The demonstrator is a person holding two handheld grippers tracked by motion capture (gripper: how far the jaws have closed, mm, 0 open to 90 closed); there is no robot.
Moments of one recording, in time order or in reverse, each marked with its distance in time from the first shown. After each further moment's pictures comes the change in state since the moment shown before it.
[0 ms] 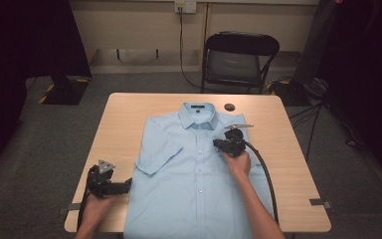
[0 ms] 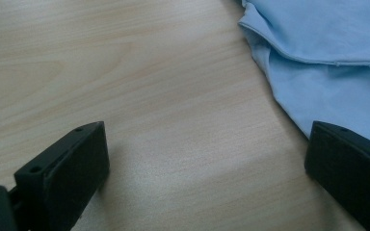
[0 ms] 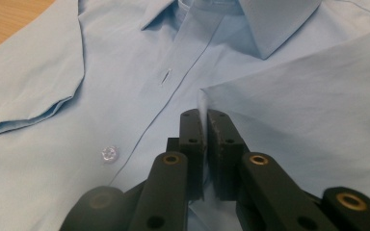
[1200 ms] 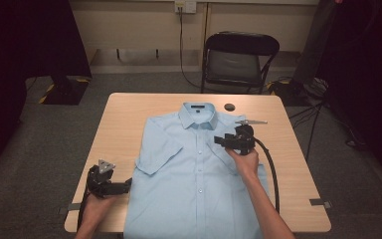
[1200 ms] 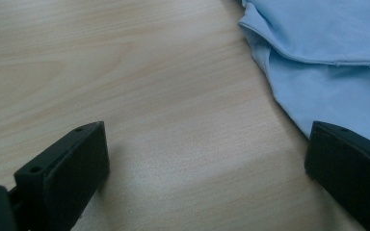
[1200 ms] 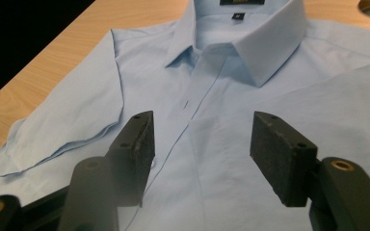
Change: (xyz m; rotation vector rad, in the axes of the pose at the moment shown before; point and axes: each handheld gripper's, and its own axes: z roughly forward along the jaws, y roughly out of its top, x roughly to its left) left arm 0.000 0.000 0.000 0.000 0.000 0.000; right arm -0.001 0.014 -0.047 -0.080 0.066 0.067
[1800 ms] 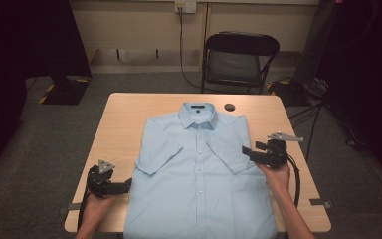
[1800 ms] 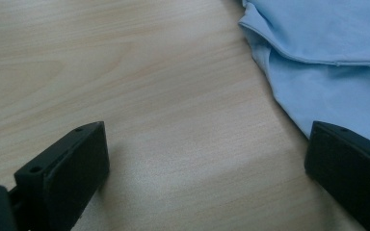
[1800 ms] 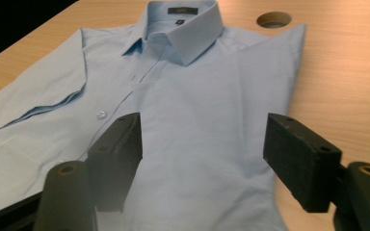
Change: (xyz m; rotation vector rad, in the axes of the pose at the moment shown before) left arm 0.000 0.000 0.000 -0.001 0.002 -0.003; right arm -0.034 -0.041 -0.085 -0.093 -0.118 -0.061
